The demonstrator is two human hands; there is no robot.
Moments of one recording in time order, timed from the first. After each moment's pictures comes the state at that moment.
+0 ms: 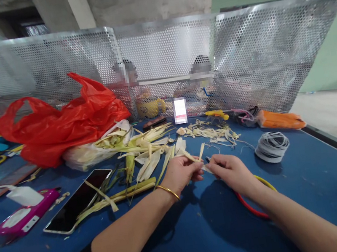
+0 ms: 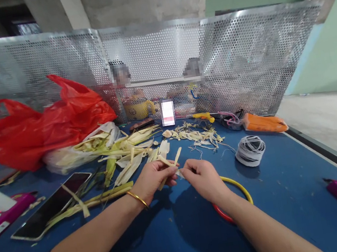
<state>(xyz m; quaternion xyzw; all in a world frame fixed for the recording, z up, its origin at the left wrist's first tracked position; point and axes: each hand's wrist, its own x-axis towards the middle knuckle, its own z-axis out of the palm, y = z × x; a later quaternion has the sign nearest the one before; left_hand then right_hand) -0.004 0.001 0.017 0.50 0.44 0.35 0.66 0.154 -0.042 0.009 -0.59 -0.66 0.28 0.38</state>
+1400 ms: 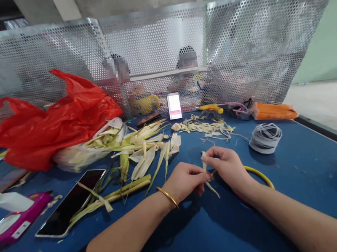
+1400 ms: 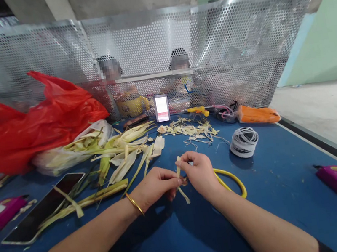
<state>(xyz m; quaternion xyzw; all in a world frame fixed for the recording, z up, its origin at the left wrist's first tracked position) -0.003 -0.015 0.005 0.65 0.35 0.22 0.63 0.143 -0.041 0.000 -0.62 -0.53 0.30 0.49</state>
